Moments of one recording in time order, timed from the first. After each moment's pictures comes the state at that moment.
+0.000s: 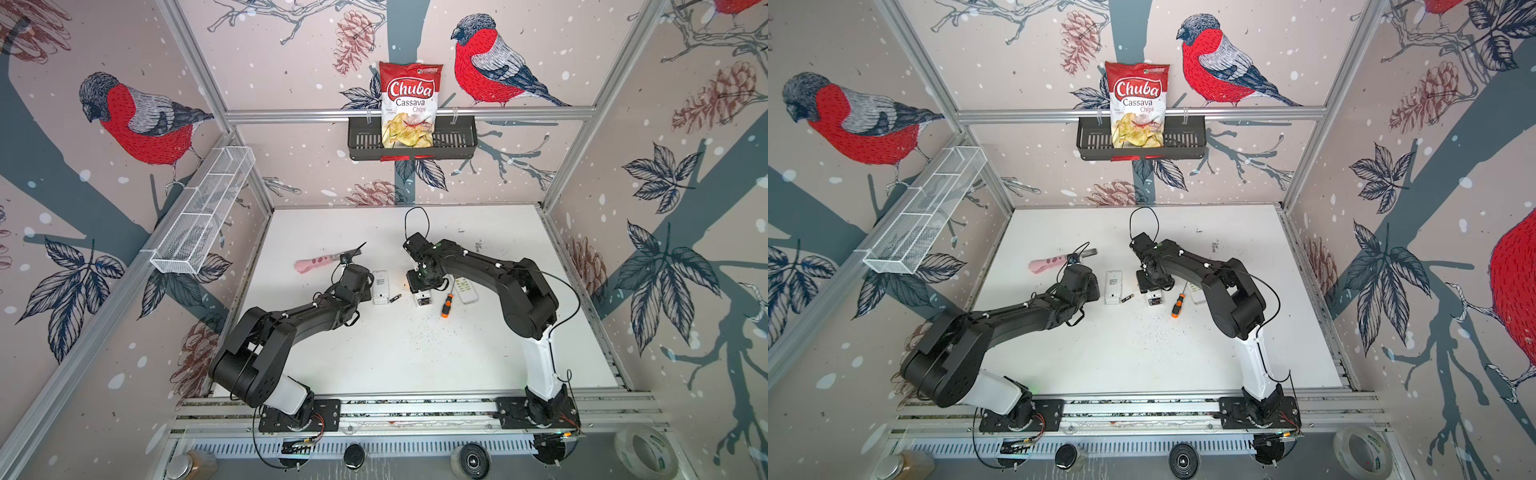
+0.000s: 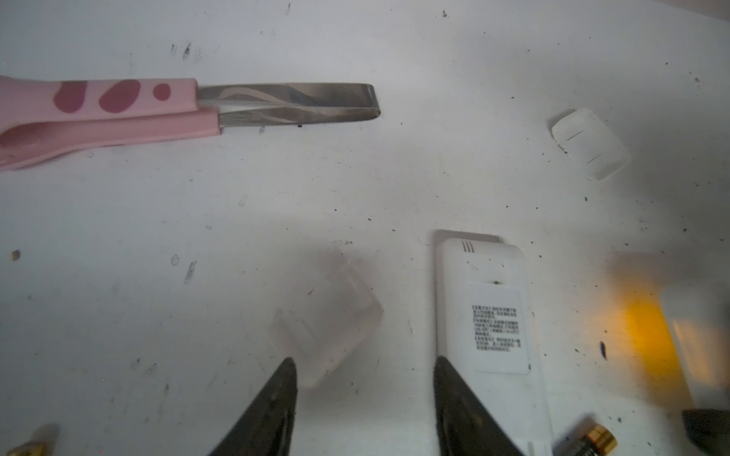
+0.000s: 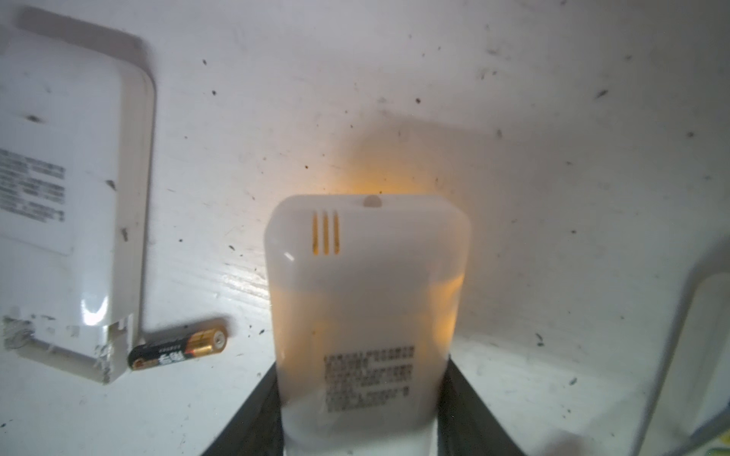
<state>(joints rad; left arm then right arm) -0.49 1.49 0.65 0.08 -0.31 -0.52 0.75 2.11 1.60 -0.81 0.00 0.34</state>
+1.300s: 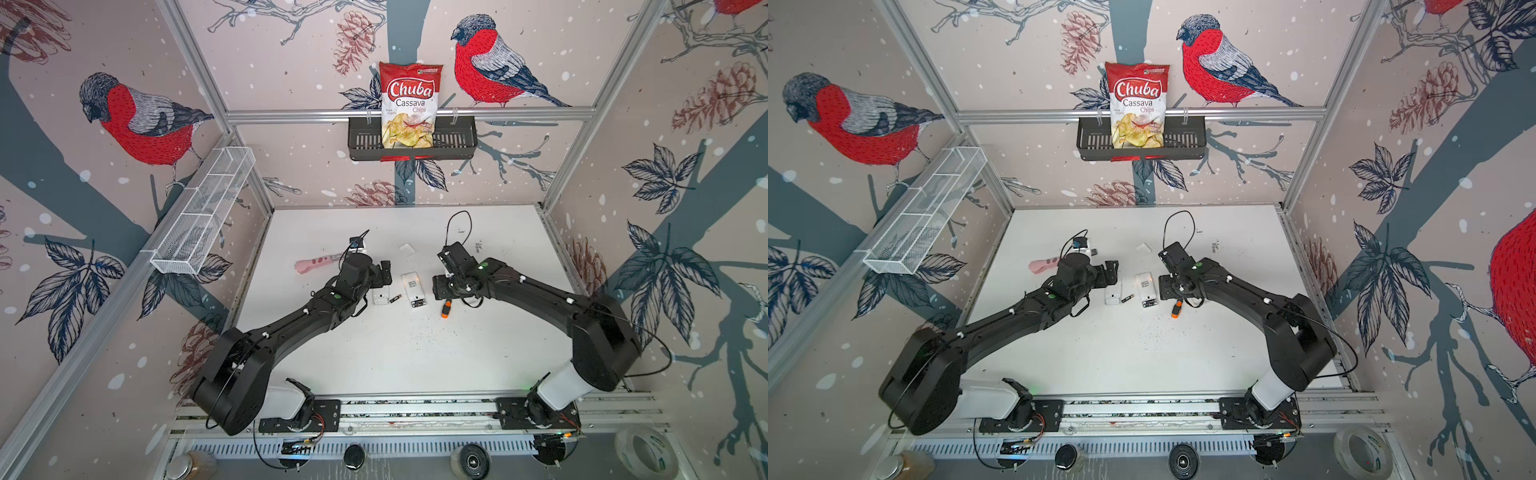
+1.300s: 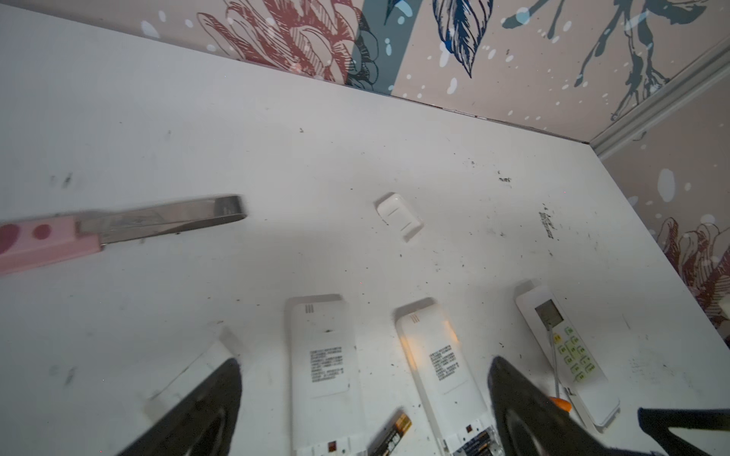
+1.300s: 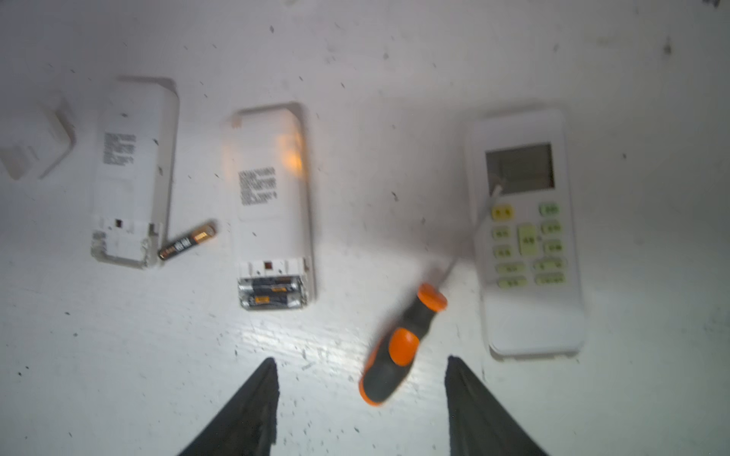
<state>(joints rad) -0.57 1.39 0.76 0.10 -0.19 -0.49 0.69 1.56 1.08 -0.62 0.07 0.47</state>
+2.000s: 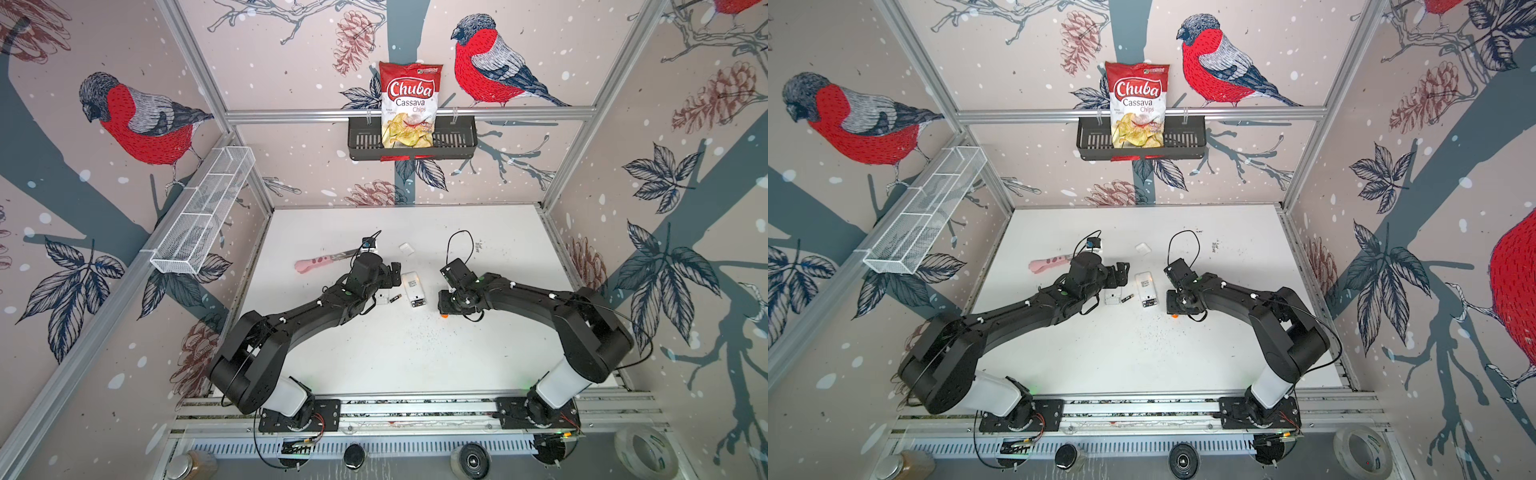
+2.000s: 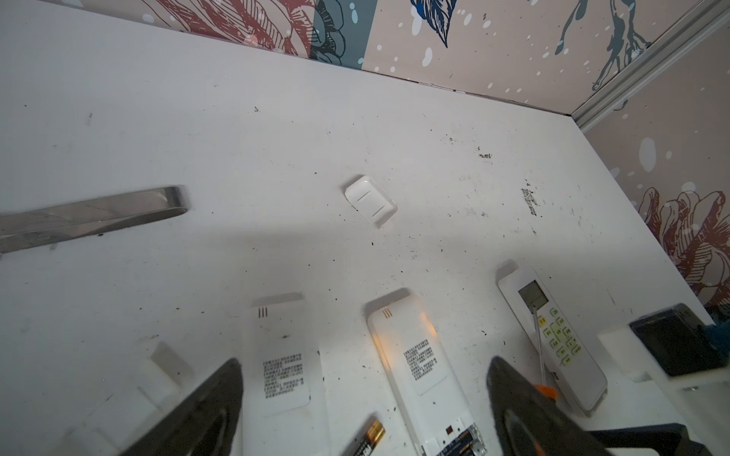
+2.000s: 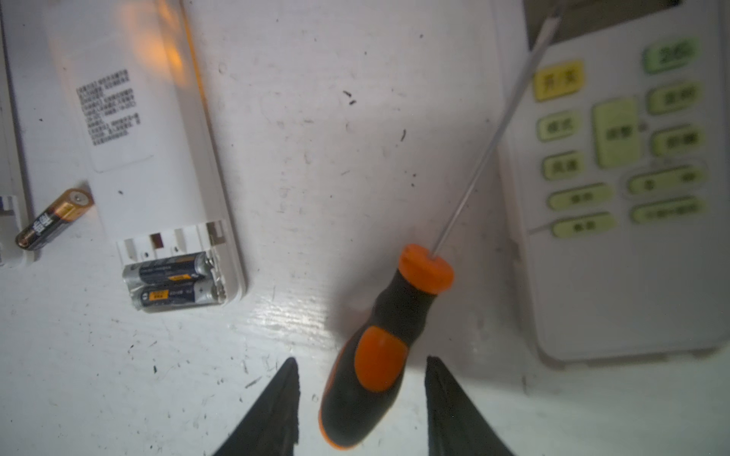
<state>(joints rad) -0.61 1.48 0.79 0.15 -0.15 -0.49 0.69 1.66 0.94 -0.48 0.00 0.55</state>
